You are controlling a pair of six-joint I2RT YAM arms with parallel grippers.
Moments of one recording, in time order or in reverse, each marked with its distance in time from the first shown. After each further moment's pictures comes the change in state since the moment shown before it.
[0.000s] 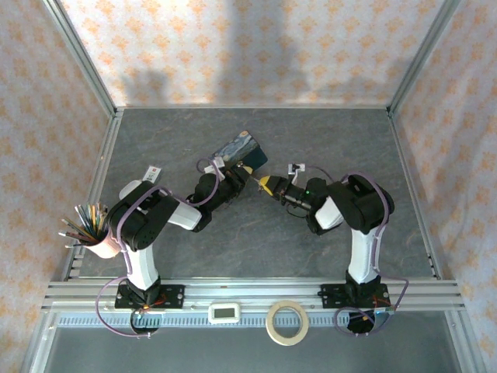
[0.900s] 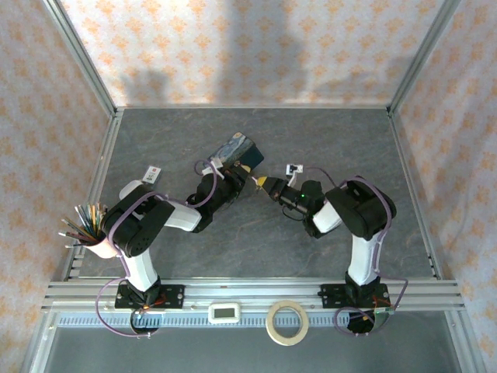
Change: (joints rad) left arm -0.031 -0.053 0.001 -0.083 -0.104 -0.055; right arm 0.069 -0.068 -0.020 -0.077 0.166 -0.197
